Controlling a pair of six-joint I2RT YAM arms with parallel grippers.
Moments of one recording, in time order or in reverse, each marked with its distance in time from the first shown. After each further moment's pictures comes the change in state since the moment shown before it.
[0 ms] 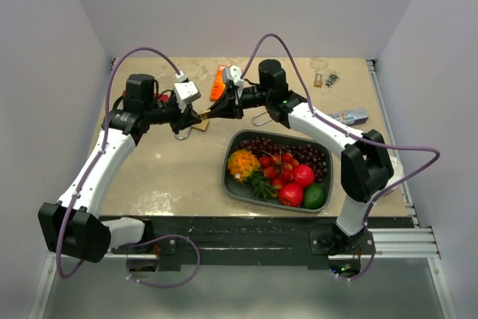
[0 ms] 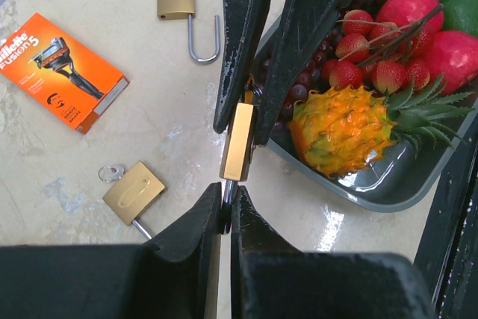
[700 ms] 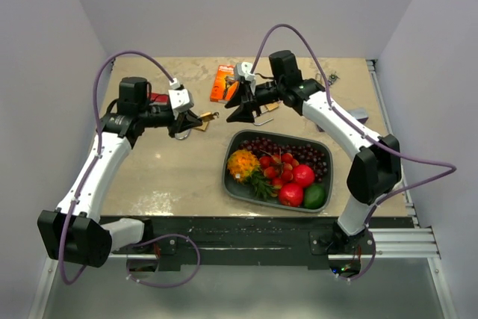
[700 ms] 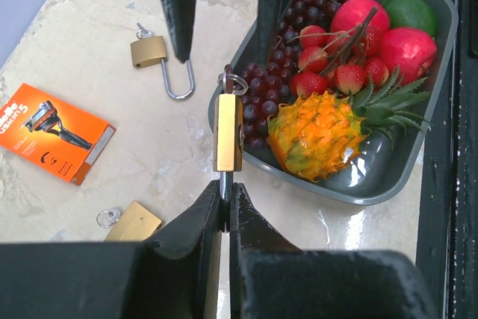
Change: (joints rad) left arm 0.070 -0.040 -0.028 -0.020 0.204 0.154; right arm -0.100 -0.039 0.134 -0.546 -0.026 -0.279
